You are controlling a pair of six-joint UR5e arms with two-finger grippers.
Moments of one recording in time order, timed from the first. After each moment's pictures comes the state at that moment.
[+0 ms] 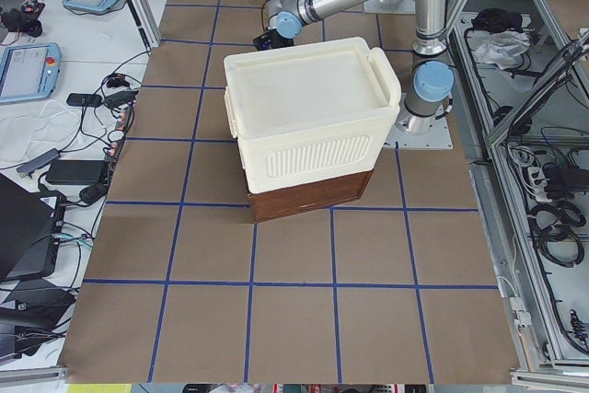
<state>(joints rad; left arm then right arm) -1.79 -1.95 -1.83 -1.74 2.72 -0.53 1.60 -1.48 1.44 -1.57 -1.58 -0.02</state>
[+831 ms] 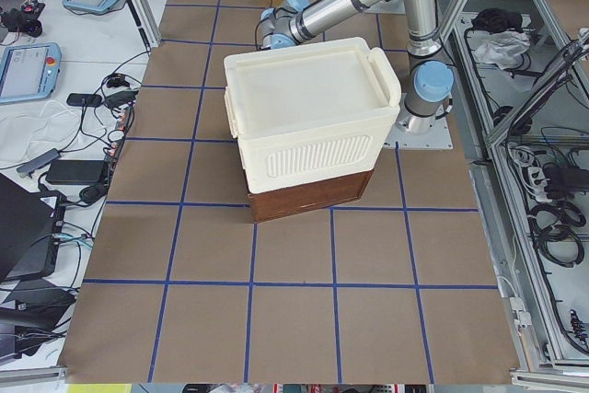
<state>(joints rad) -1.70 -2.01 -1.85 -1.76 2.84 -0.61 1.60 -1.48 1.44 -1.57 -1.58 -0.02</state>
